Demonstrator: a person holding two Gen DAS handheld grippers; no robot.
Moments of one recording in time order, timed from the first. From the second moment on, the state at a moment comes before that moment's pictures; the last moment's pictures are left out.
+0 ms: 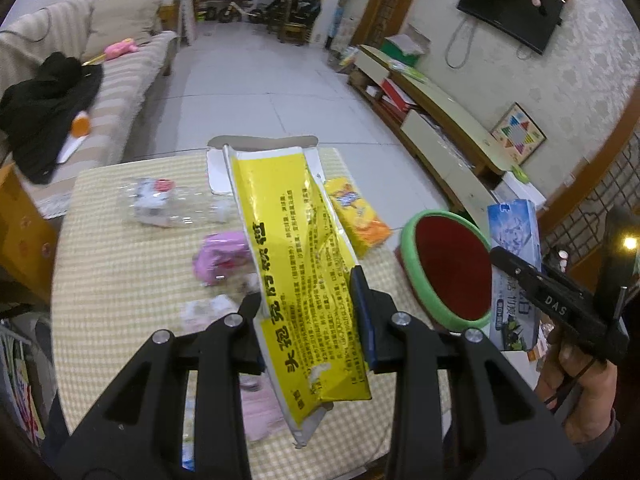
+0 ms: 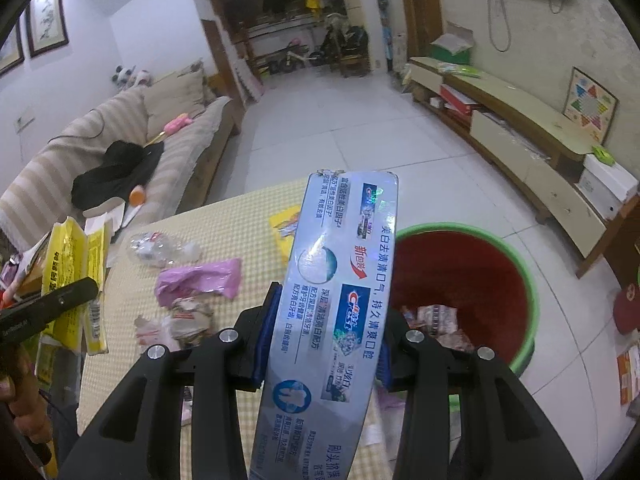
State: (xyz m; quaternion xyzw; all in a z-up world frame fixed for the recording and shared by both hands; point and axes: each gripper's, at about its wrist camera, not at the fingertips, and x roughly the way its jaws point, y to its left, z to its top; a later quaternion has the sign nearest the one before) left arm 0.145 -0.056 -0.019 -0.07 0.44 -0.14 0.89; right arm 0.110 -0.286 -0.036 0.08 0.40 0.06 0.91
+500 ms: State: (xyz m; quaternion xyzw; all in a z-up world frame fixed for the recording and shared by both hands) left arm 0.186 -0.180 -0.032 -0.03 0.45 -0.24 0.86; right arm 0.118 -0.380 -0.054 0.11 0.40 0.00 0.91
